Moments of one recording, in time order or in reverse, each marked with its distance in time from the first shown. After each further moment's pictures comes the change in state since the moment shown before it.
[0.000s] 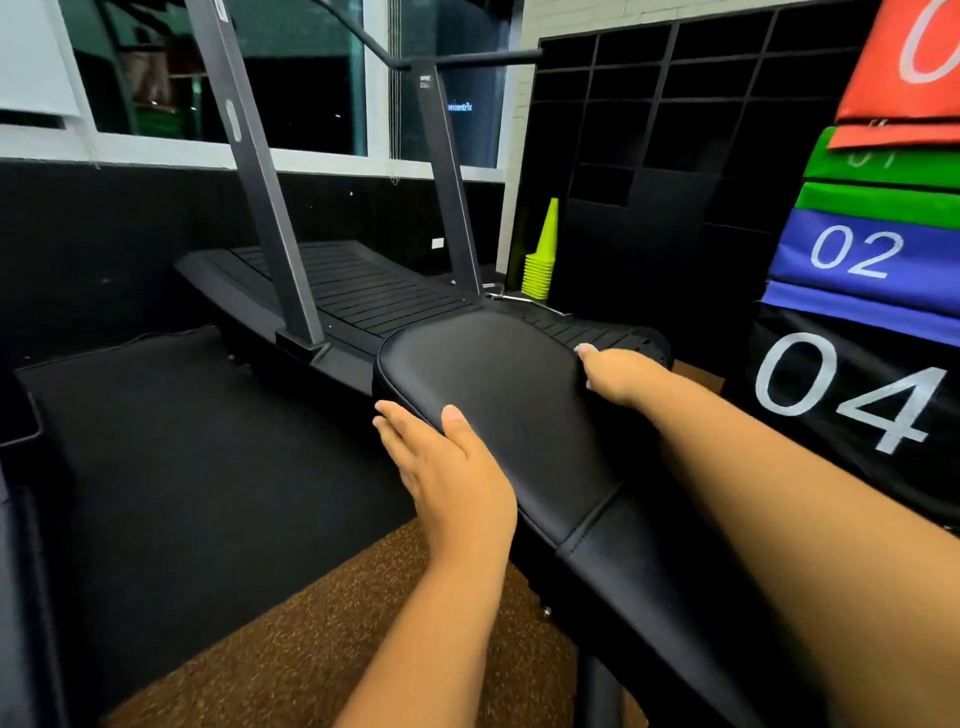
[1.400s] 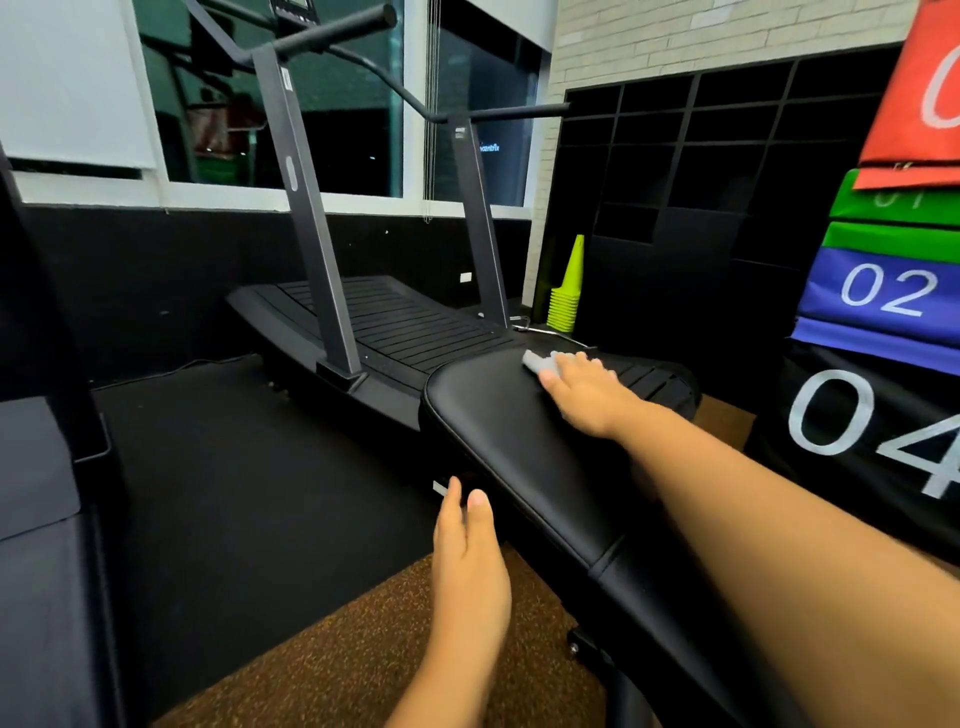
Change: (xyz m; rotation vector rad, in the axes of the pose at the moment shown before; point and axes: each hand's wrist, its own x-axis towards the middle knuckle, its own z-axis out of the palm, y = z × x) left_hand -0.025 -0.030 -0.050 -0.200 -0.271 -0.159; right_hand -0.007 -0.056 0.014 0.023 0.168 -0.238
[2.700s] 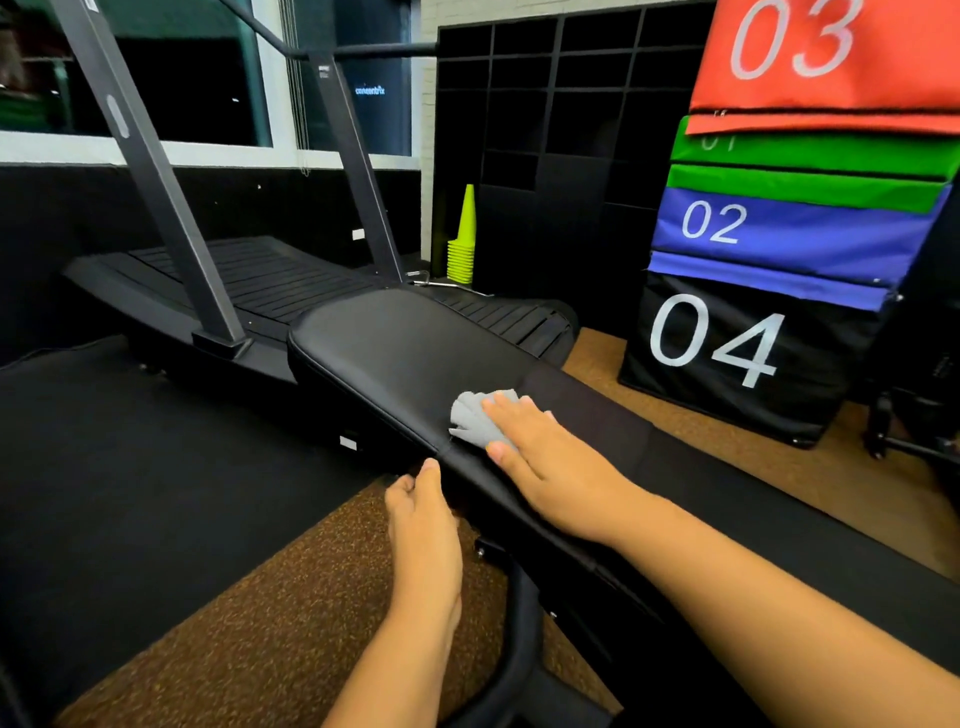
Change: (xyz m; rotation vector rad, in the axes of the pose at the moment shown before) left_hand -0.066 -0.040 0.052 -0.205 -0.028 -0.168; right_hand -0.240 0.039 -0.004 0.094 0.002 -0.194
